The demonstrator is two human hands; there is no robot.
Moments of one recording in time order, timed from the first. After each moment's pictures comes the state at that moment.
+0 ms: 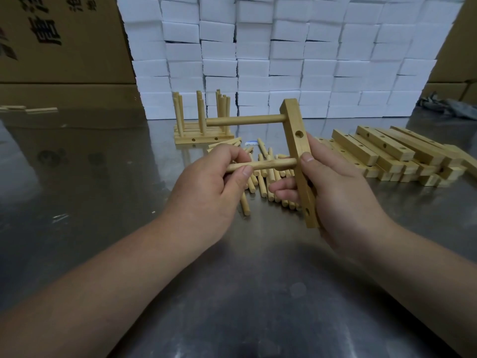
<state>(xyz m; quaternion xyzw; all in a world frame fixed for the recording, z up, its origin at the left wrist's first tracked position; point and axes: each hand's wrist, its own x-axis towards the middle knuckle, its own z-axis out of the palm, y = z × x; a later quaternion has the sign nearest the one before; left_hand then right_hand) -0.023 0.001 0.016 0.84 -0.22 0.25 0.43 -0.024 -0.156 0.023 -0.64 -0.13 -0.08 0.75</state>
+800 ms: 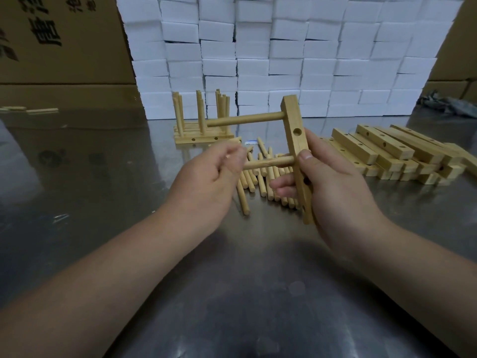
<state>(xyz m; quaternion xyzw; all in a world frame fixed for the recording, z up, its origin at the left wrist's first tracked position) -0.014 0.002 0.016 0.83 -0.17 0.21 0.49 -0.024 -0.153 0.024 -0.65 -0.09 -0.10 0.75</state>
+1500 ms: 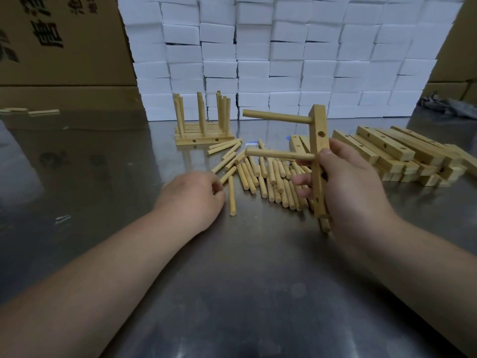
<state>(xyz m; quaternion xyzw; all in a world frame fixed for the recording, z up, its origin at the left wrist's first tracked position) 0.018 0.018 0.003 0.98 -0.01 0.13 0.16 -0.013 -0.165 0.024 -0.65 0.03 -0.15 0.75</state>
